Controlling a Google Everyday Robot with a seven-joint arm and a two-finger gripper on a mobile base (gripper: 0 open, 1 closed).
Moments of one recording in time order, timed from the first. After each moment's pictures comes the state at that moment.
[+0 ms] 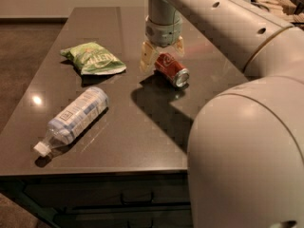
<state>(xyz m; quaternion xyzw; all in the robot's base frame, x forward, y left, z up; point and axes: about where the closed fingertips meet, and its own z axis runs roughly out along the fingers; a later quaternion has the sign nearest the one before) 0.675 -0.053 0.870 -0.28 0.96 -0.02 0.08</state>
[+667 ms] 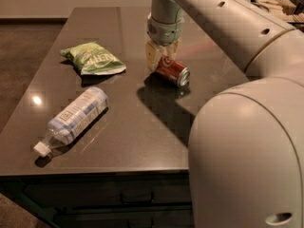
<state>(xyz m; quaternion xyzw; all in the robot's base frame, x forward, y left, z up) 0.681 -0.049 0.871 -0.31 0.95 0.01 0.08</state>
